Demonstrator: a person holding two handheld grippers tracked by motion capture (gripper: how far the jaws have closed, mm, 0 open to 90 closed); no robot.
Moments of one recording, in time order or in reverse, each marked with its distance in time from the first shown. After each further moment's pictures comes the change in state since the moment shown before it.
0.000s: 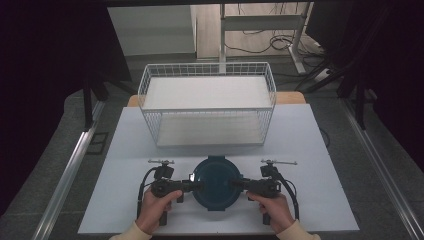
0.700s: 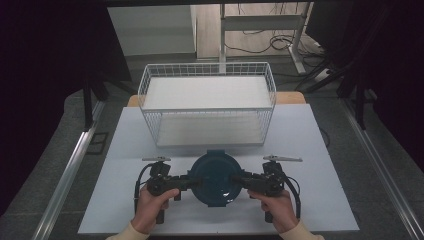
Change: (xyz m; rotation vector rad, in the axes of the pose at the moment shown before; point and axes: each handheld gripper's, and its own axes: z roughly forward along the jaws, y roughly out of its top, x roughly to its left) left arm -0.023 0.008 -0.020 -0.060 -0.012 0.087; right arm 0.028 0.009 -0.018 -0.072 -0.001 -0.146
